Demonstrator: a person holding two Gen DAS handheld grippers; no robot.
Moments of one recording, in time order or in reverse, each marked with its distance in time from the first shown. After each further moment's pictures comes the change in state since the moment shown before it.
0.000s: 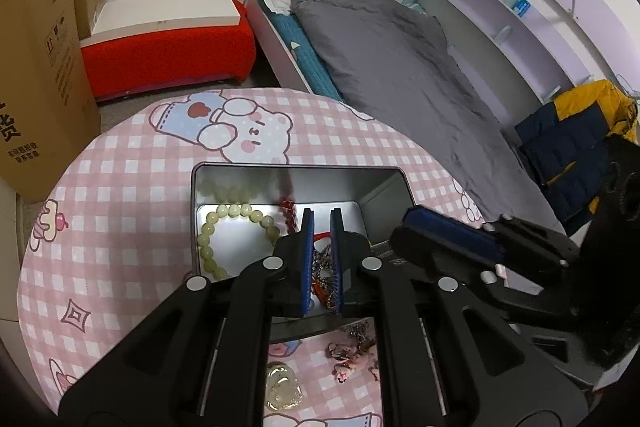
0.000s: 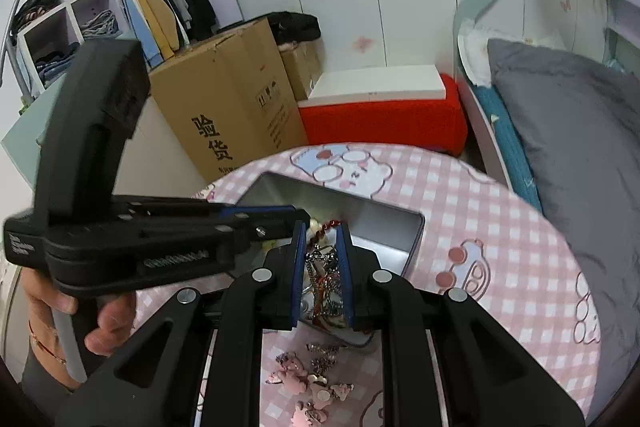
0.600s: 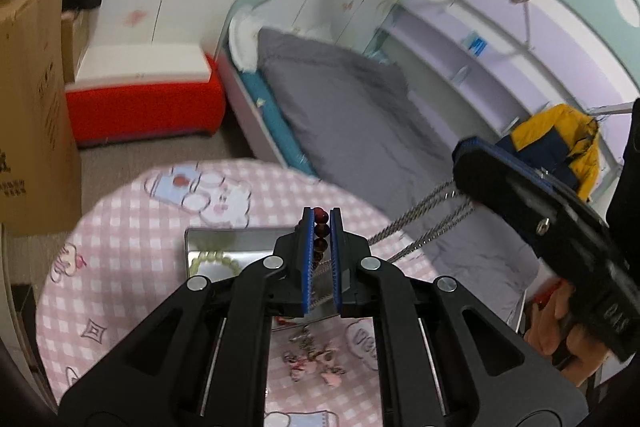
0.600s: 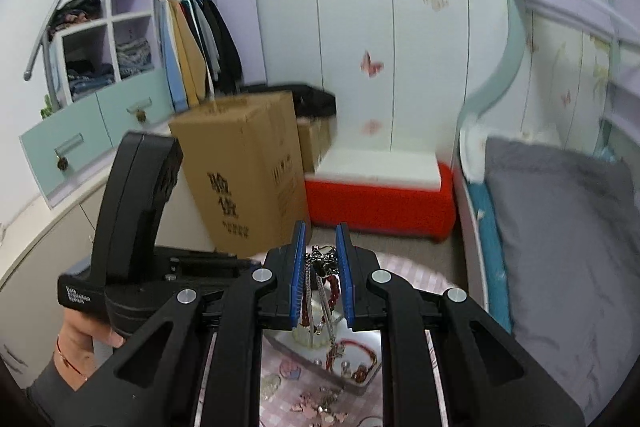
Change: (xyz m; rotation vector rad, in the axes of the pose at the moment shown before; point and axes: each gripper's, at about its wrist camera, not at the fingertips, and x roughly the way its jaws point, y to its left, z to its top) left arm -0.063 -0.016 0.018 0.024 -0.167 -0.110; right arm -0.080 0.043 0.056 -0.156 -0.222 -0.038
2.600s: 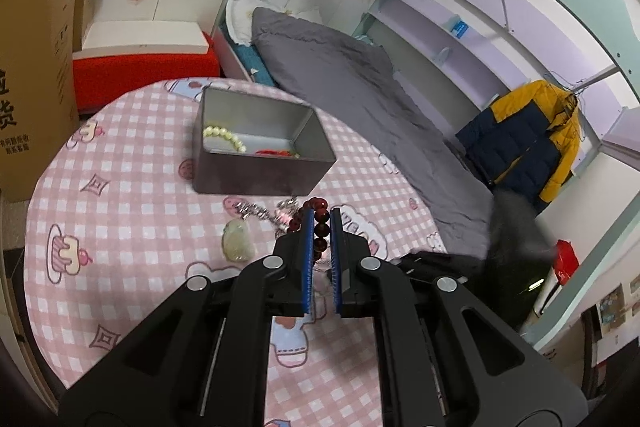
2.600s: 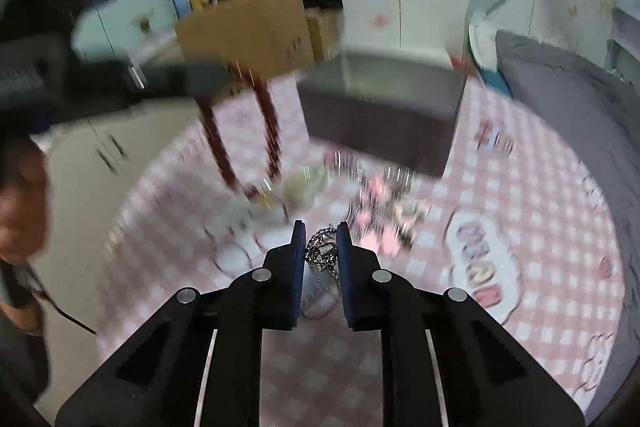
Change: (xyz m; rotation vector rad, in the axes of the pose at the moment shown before) left arm -0.076 -0.012 -0.121 0.012 -0.001 -0.059; right arm -0.011 0.050 -0.166 0.063 0.237 0.032
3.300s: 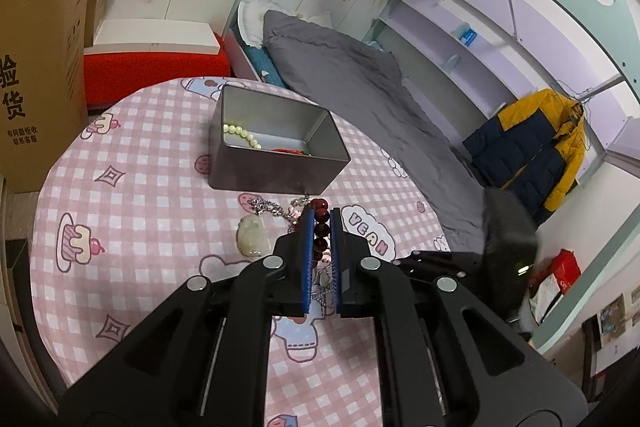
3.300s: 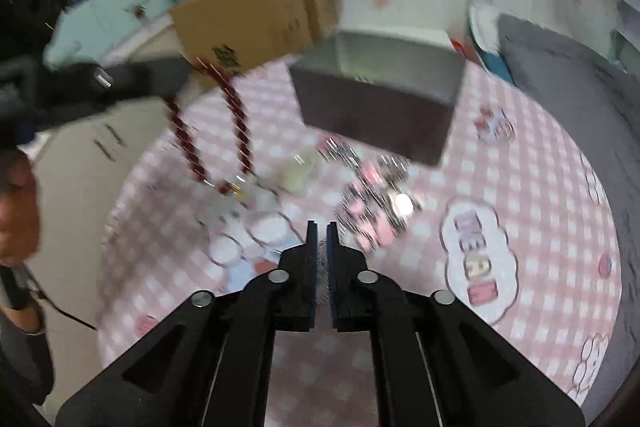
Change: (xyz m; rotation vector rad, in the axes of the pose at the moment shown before) left arm -0.006 0.012 -0.010 -0.033 -0.012 0.030; right arm 0.031 -0.007 -0.007 0.006 0.121 -0.032
